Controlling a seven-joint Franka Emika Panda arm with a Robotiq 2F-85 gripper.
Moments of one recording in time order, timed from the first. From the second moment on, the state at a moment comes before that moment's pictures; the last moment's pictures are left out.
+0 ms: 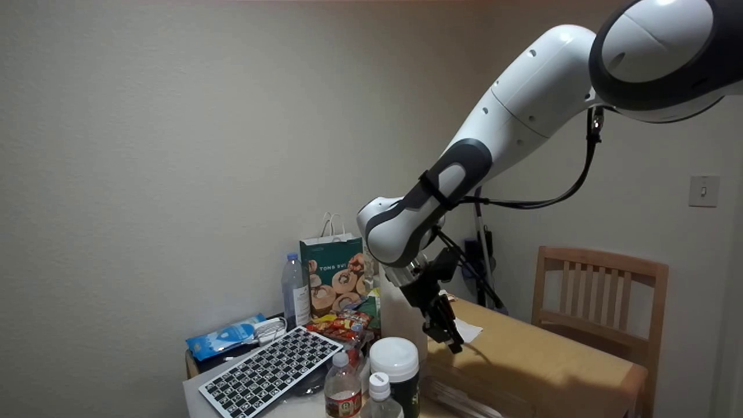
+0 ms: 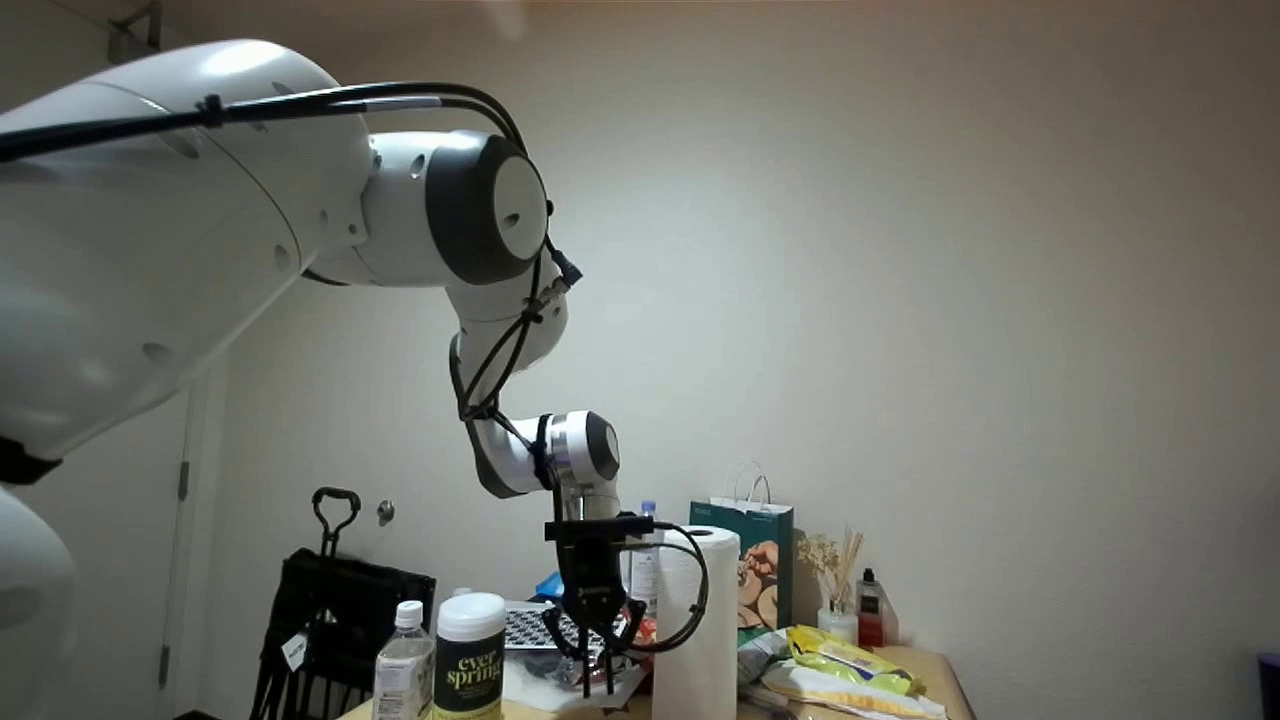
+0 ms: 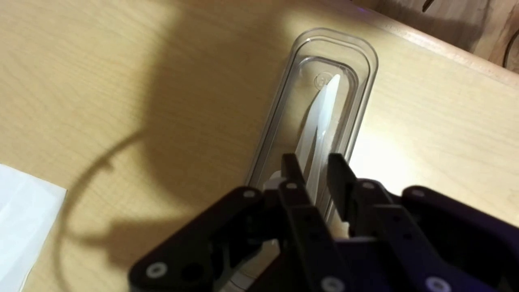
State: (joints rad) arm 0.04 0.64 0.07 -1.65 -0.33 1.80 -0.23
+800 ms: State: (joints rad) arm 0.04 0.62 0.05 -1.65 -0.33 1.80 -0.23
